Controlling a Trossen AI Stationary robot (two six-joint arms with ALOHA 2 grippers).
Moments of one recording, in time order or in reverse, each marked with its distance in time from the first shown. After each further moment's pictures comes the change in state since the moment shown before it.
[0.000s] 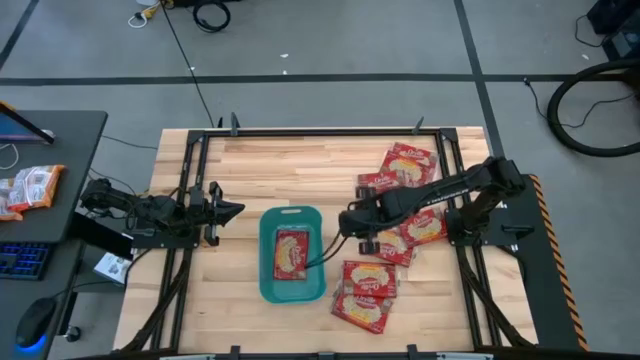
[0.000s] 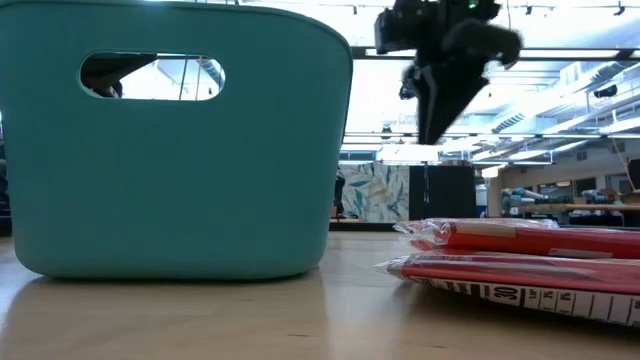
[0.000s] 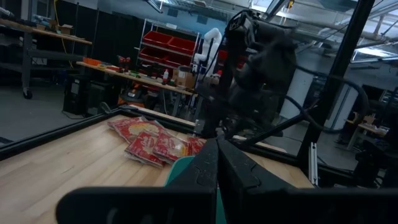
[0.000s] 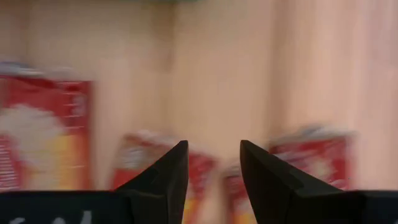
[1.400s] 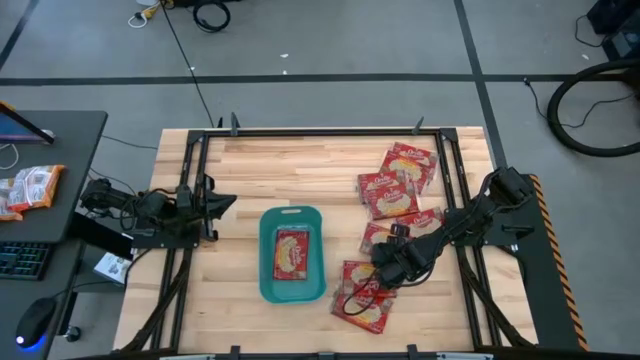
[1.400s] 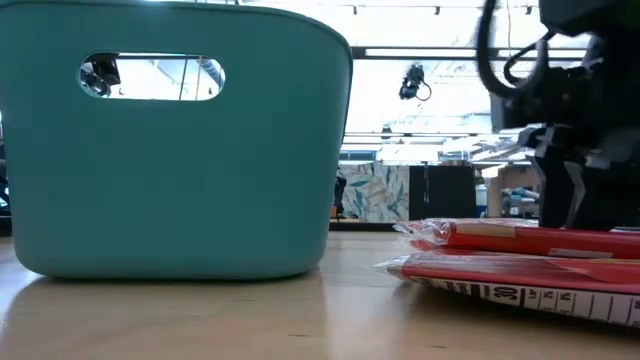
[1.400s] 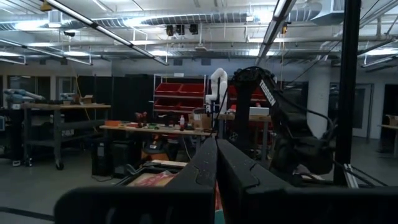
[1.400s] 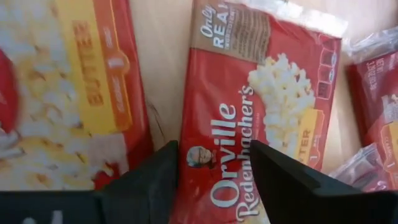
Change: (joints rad) left arm 0.000 0.000 0.000 0.217 -0.031 0.341; right arm 0.342 0.002 -0.451 0.264 0.124 0.554
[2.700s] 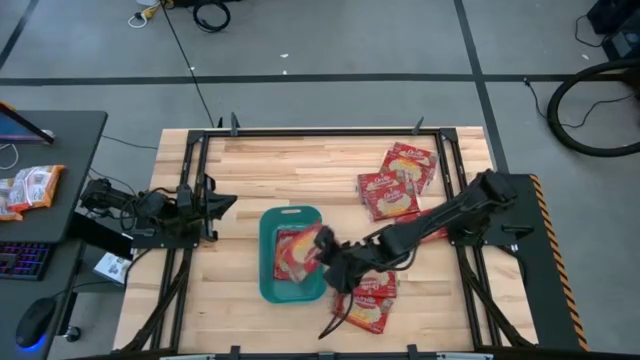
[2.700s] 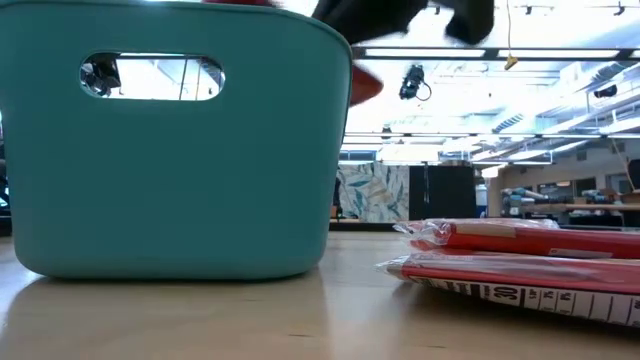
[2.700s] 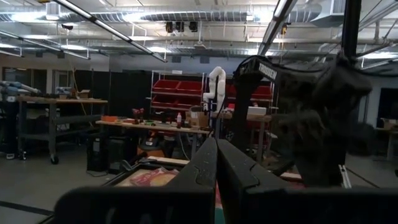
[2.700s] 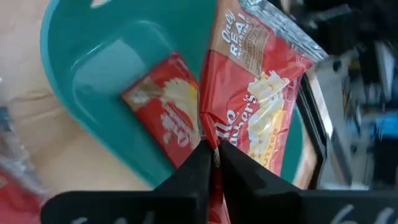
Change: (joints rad) left arm 0.000 0.002 0.000 -0.009 0.002 -0.039; right arm -0.133 0.137 0.538 0.317 0.021 -1.480
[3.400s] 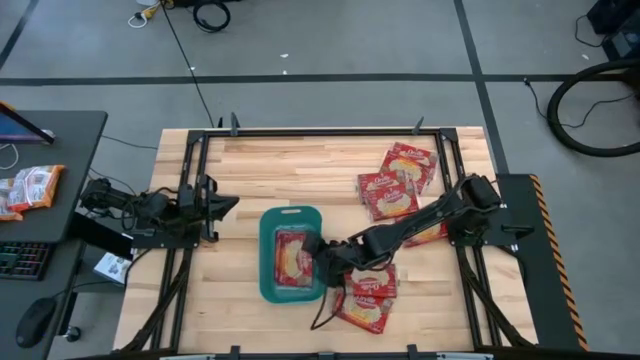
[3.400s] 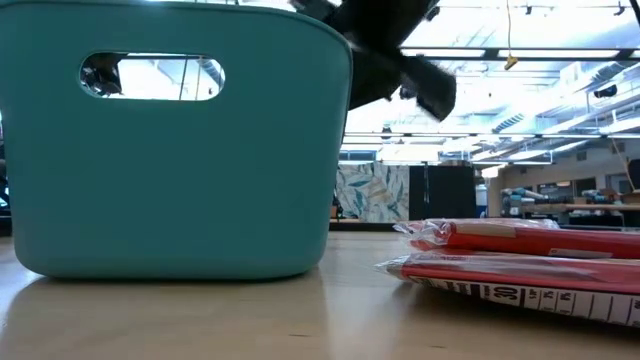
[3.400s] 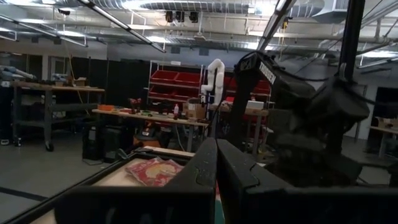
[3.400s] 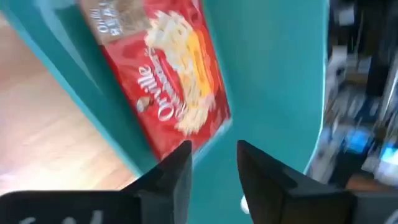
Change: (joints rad) left arm 0.000 0.005 0.000 -0.039 -0.001 -0.059; right arm -0.048 0.086 -0.001 0.009 0.075 -0.203
